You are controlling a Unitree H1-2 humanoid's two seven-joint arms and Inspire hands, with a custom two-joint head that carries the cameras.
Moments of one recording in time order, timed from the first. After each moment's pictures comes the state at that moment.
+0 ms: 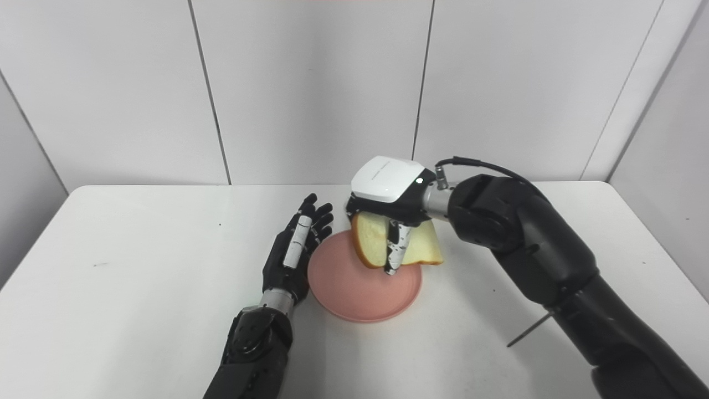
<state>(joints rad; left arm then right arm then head) -0.59 -0.27 0.07 0.76 -0.17 -0.19 -0.05 -0.85 -0.54 0.45 0.06 -0.75 -0.27 0.70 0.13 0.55</state>
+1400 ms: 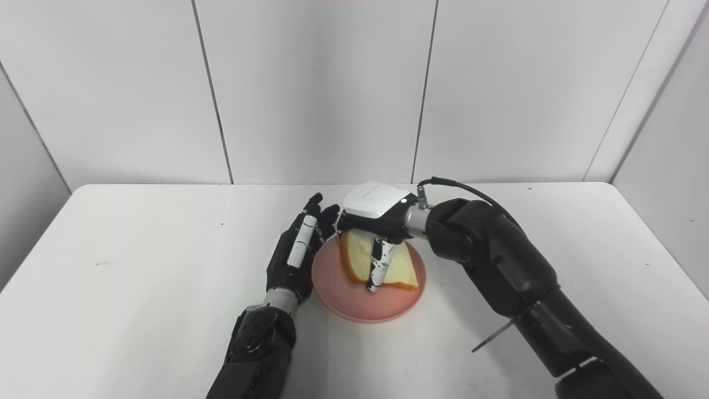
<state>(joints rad) -0.59 -0.27 0.07 0.76 -0.18 -0.20 -0.06 -0.83 -0.46 0.44 0.27 -0.76 -0.25 0.65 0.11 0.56</state>
